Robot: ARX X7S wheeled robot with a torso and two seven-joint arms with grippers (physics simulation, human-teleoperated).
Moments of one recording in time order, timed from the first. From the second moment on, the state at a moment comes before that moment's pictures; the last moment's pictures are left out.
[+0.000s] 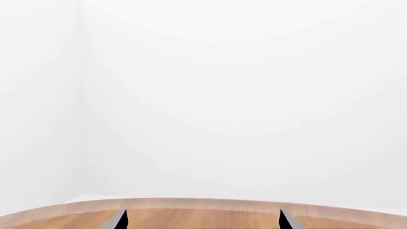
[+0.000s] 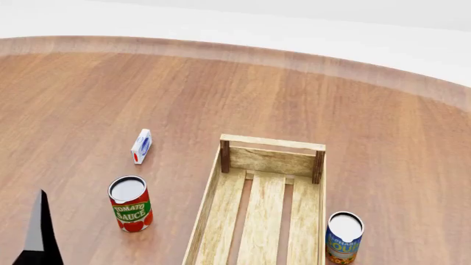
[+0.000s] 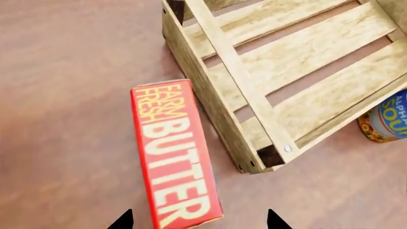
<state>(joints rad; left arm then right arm) 0.08 -0.33 0.14 0.88 -0.21 -0.38 -0.35 0.05 1.06 -0.31 -0.80 0.68 1.06 -0.24</state>
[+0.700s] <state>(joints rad) 0.08 -0.34 0.16 0.87 -0.23 -0.38 -0.37 0.29 0.98 -0.67 -0.82 0.48 1.23 -0.26</state>
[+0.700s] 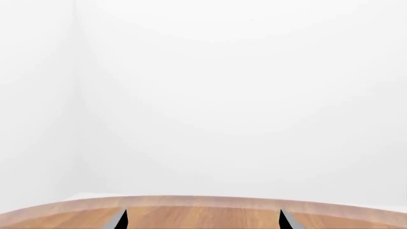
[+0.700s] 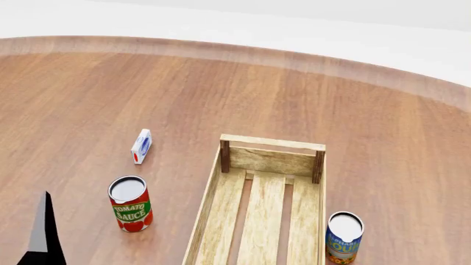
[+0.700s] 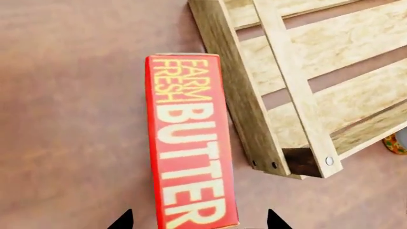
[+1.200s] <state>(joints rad) 0.08 -0.35 0.17 0.86 -0.23 -0.37 -0.38 0.37 0.98 -0.78 -0.82 0.43 1.28 -0.28</state>
